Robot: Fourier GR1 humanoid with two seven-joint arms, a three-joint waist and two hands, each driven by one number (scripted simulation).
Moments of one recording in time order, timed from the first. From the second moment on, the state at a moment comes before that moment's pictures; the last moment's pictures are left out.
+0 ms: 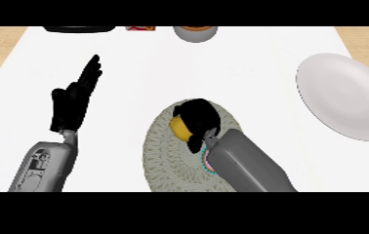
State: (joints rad) left arm -0.28 0.24 -0.03 -1.38 -0.04 0.08 0.09; right arm -0.62 -0.01 0.61 -1.11 0.75 0.31 0.45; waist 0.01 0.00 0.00
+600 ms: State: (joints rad) left arm -0.25 0.23 0.02 -1.40 -0.05 0.06 0.10; right arm -0.53 -0.16 0.50 -1.16 0.81 0.20 0.36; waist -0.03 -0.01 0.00
